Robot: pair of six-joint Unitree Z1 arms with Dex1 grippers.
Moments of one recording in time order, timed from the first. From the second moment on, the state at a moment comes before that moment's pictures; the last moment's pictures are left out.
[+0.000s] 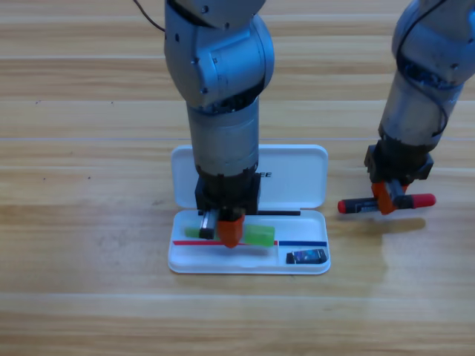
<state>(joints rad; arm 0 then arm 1) -0.91 2.25 -1.84 1.11 0.03 0.75 0.66 2.16 -1.62 0.97 -0.01 -1.04</state>
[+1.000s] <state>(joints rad) -0.91 2.27 -1.84 1.11 0.03 0.68 0.71 2.07 -1.59 1.02 0.05 -0.94</state>
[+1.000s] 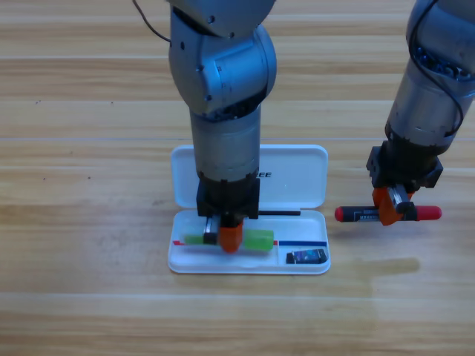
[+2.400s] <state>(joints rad) -0.58 1.67 -1.64 1.27 0.03 0.86 0.91 2.34 -2.06 1.13 0.05 -0.76</state>
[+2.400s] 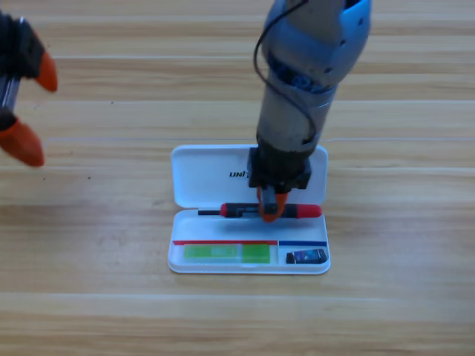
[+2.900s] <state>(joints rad) -0.57 1.67 -1.54 1.21 0.03 0.86 0.91 2.37 -2.09 1.13 0.04 -0.71</state>
